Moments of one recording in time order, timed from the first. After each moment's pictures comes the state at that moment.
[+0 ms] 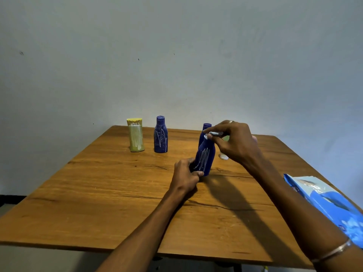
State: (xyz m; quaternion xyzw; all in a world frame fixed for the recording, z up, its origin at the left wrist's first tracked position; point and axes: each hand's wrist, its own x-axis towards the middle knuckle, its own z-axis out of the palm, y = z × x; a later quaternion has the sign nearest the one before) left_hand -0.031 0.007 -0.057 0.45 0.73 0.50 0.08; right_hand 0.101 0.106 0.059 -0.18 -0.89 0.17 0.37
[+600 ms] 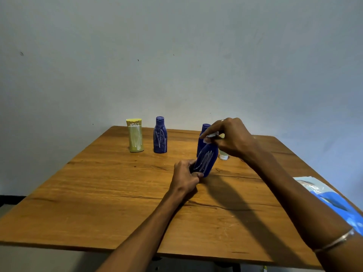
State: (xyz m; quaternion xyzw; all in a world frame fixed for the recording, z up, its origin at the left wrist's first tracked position) left_hand -0.030 0.008 -0.059 0.46 0.73 0.50 0.07; right_hand 0.094 0.110 0.080 -0.17 -0.93 0.16 0.27
